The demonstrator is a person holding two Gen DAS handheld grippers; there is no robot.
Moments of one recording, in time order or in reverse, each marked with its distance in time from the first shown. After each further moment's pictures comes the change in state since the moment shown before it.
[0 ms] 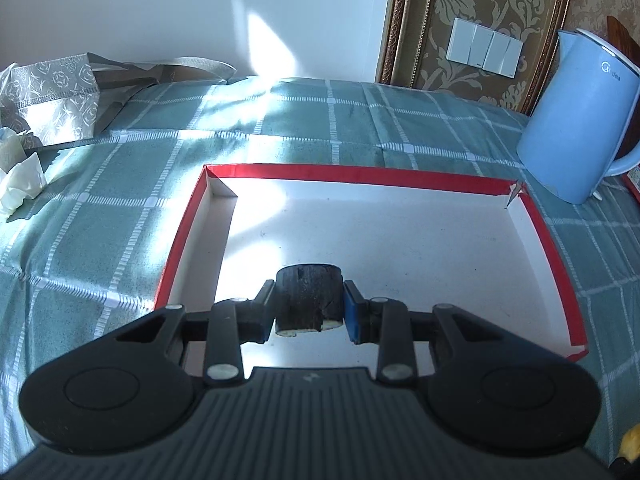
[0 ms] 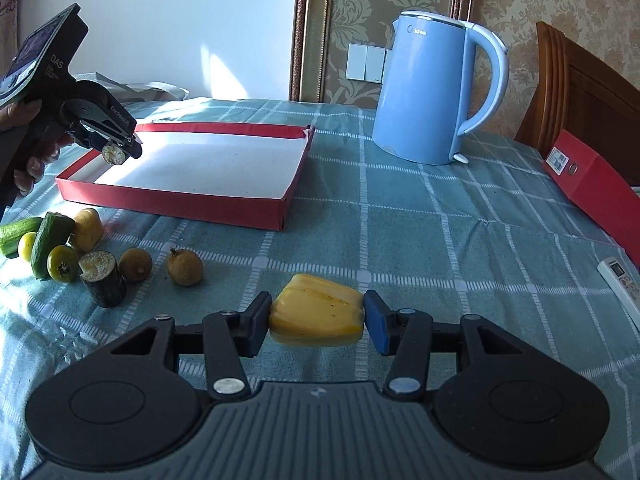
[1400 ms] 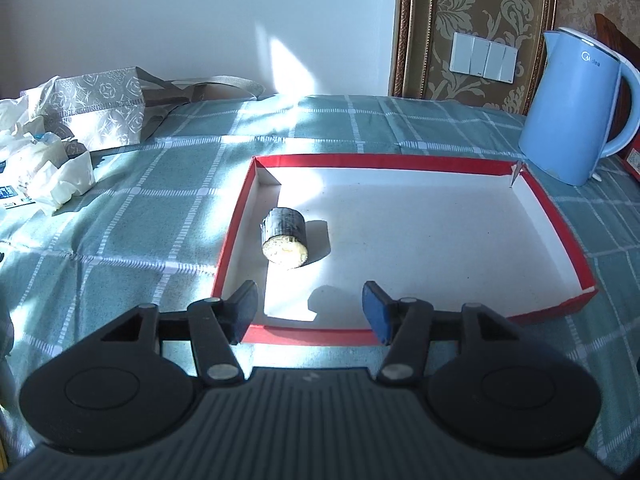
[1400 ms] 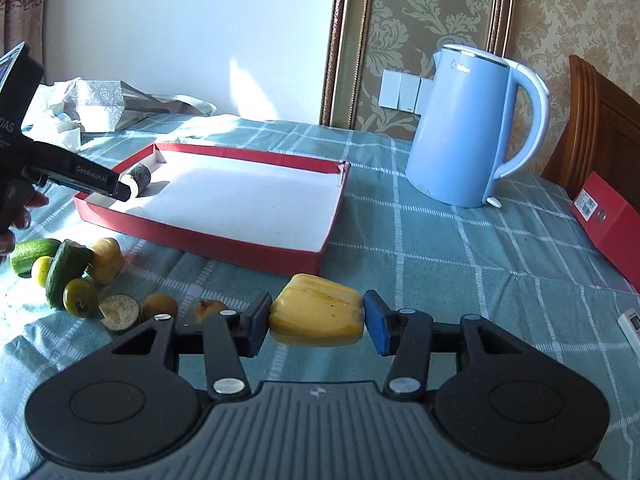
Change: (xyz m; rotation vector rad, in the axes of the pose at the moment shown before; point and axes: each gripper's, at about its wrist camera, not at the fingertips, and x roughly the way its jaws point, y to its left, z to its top) left arm -0.059 0.020 -0.055 0.036 -0.117 0.057; right arm 0.010 0.024 0.036 -0.077 -0.062 0.064
